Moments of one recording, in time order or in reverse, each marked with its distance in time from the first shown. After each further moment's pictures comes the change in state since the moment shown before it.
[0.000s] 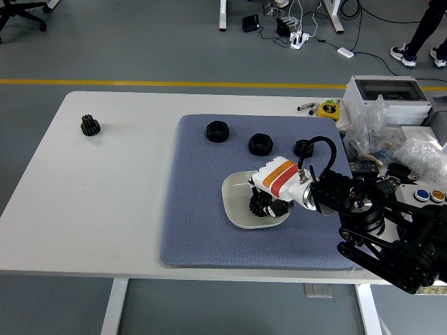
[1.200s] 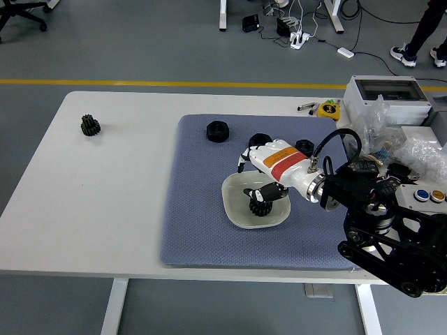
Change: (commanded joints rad) left arm 0.007 0.000 -0.004 -0.001 0.002 -0.004 0.001; right arm -0.065 -0.041 0.081 0.087 0.255 -0.337 -0.041
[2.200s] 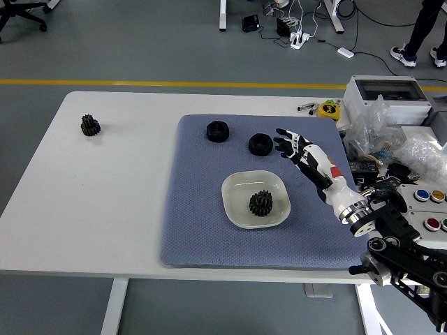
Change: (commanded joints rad) left arm -0.011 -0.003 0.000 -0.001 0.002 -0.002 -0.003; right arm -0.199 -0.049 0.030 -0.020 1.259 -0.168 0.525
